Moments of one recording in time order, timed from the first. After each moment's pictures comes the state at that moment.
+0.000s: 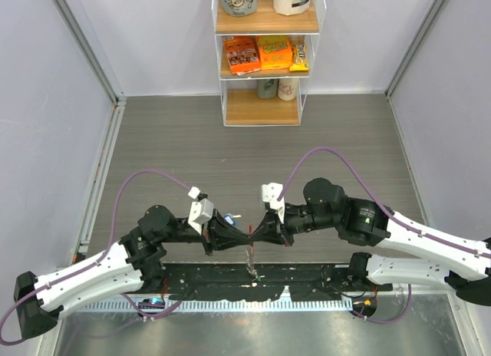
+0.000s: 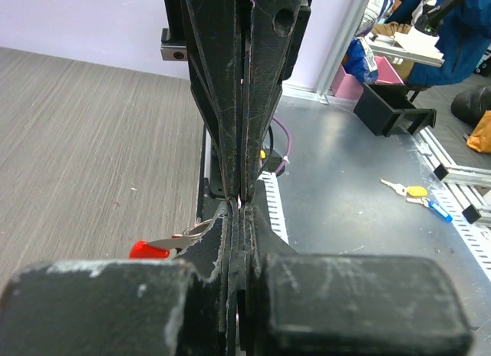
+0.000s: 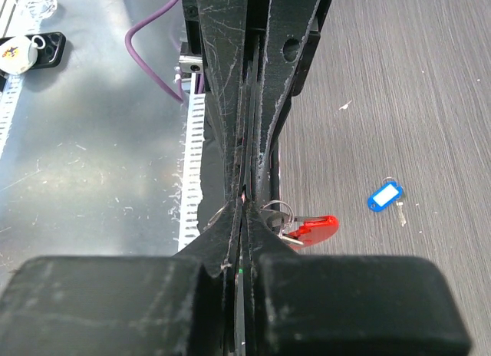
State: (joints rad) left arm -1.01 0.61 0.41 0.32 0.59 -0.28; right arm 1.16 0.91 0.95 -0.39 -0.43 0.01
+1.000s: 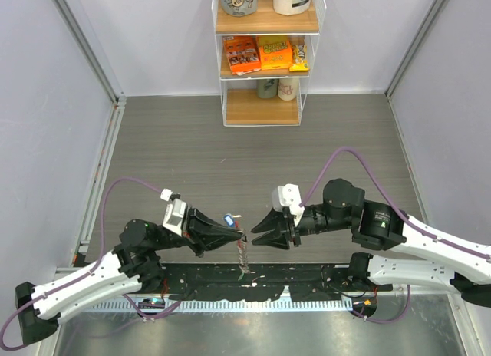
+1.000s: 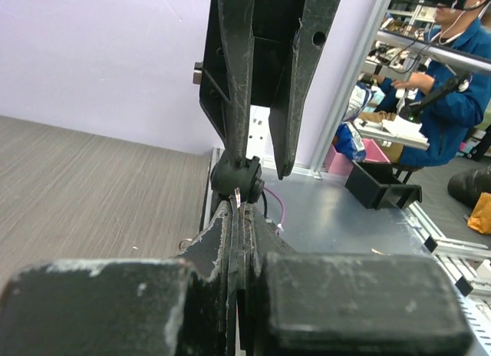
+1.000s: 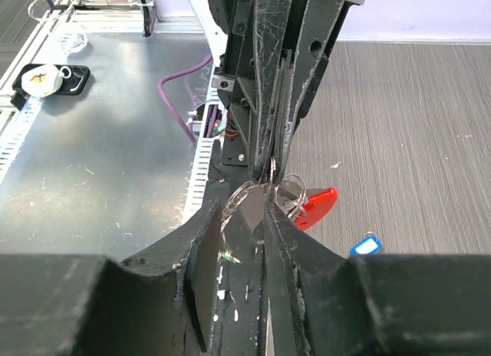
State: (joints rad) left arm -1.03 0.44 0.31 0.49 0.46 -0.42; right arm 1.19 0.83 0.97 -0.31 -0.45 -0.03
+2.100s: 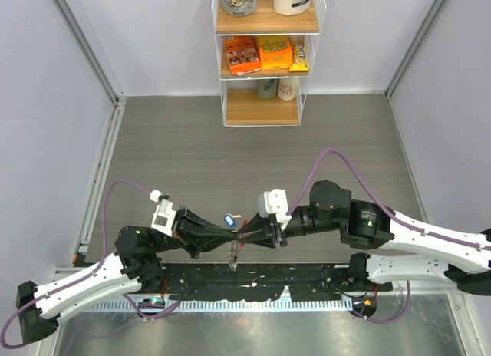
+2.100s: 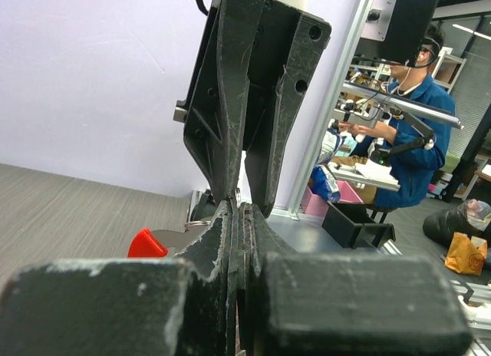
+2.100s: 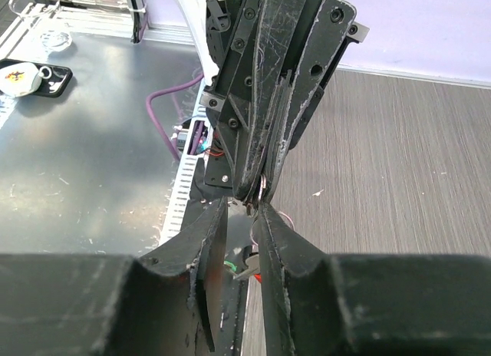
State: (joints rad) left arm -1.04 0.41 0.24 0.72 0.42 -0.53; right arm 1.28 0.93 1.02 -0.23 -0.37 -0.12
